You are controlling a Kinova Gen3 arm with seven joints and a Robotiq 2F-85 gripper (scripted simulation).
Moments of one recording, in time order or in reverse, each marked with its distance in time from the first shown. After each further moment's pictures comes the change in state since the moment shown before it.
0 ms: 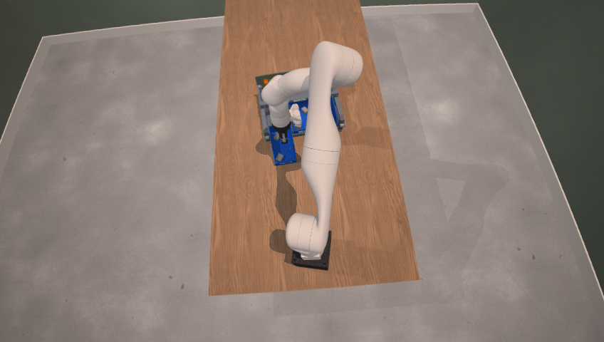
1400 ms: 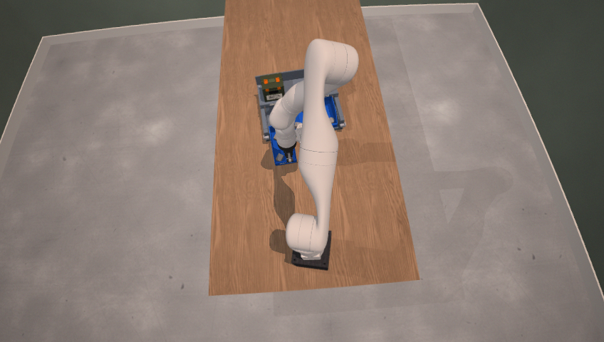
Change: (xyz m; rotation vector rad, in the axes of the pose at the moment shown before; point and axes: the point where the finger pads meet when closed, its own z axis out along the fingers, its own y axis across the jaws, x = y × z) arm 0.009 0.077 0.022 0.004 0.001 0.002
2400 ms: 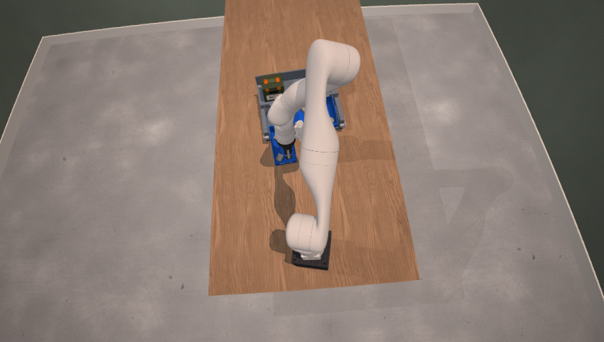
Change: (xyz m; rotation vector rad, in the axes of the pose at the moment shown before) arm -0.002 -0.012 -0.004 0.000 0.000 -0.002
